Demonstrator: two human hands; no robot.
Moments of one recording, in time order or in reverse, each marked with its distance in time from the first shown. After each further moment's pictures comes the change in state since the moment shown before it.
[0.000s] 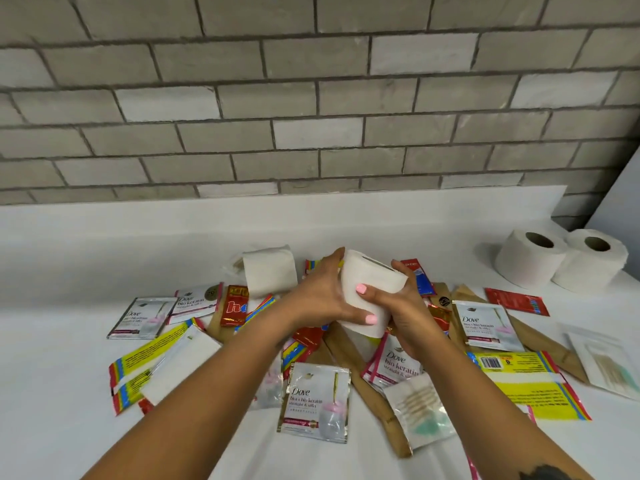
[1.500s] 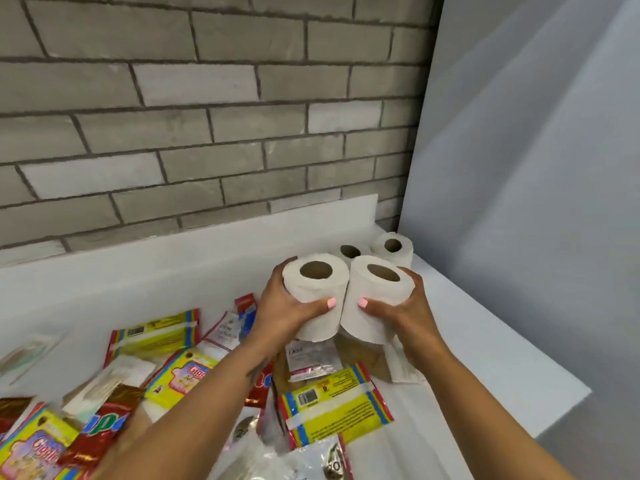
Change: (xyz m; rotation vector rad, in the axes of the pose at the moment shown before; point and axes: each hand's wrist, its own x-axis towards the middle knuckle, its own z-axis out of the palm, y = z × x) left_hand 0.121 0.132 0.165 -0.461 0.173 0.180; right_hand -0.029 -0.066 -0.264 -0.252 0.474 -0.322
